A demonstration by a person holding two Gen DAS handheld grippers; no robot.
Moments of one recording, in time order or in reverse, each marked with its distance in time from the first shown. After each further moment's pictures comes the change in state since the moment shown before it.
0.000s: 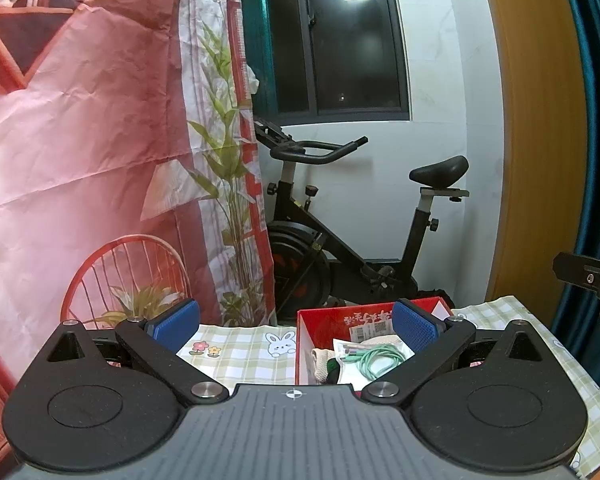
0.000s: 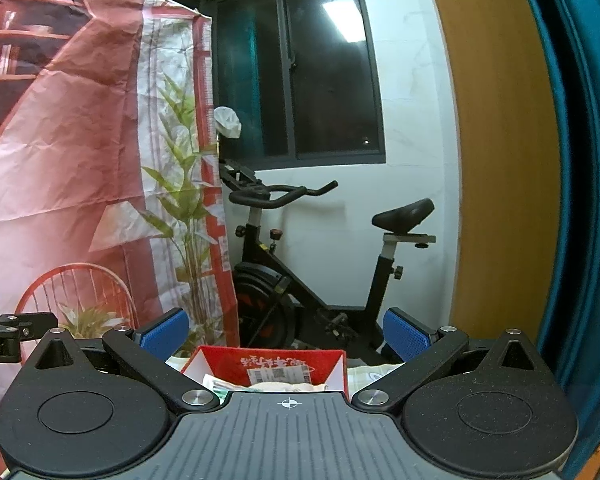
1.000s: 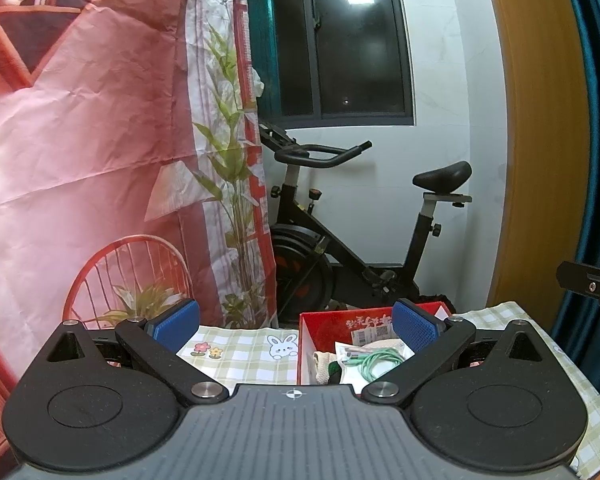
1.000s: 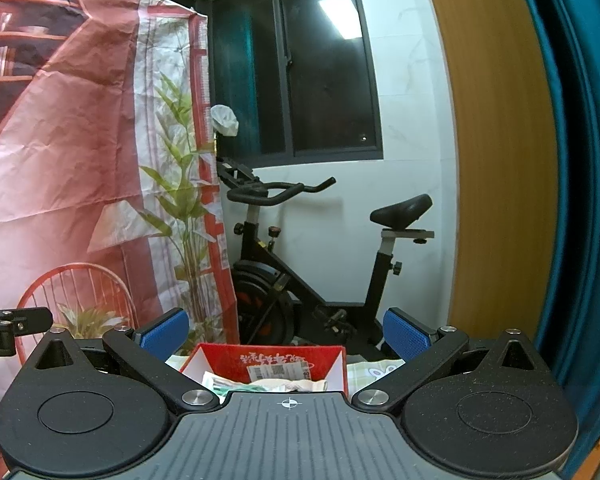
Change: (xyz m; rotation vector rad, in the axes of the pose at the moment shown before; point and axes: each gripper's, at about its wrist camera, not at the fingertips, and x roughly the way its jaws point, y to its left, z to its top) left arm -0.002 0.007 0.000 -0.015 -0.010 0.004; right arm 0.000 0.000 0.000 0.008 0.005 -0.005
